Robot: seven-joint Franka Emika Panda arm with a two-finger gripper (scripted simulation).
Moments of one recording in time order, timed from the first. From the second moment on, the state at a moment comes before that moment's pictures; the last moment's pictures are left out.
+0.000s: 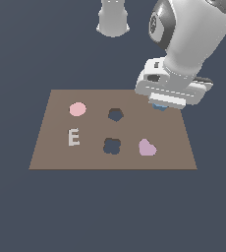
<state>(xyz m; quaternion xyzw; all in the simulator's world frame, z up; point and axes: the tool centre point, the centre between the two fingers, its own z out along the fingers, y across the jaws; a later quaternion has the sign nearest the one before) -0.079 0.172 0.031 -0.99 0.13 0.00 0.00</state>
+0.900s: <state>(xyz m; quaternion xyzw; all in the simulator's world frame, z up) -0.019 0.158 0.033 -0.95 0.30 0.00 0.00</state>
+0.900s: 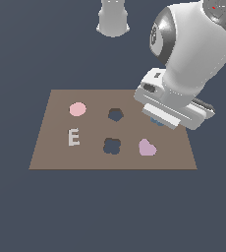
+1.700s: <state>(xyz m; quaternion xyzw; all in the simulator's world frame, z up) 0.067 0.072 0.038 -0.79 0.61 0.00 0.00</state>
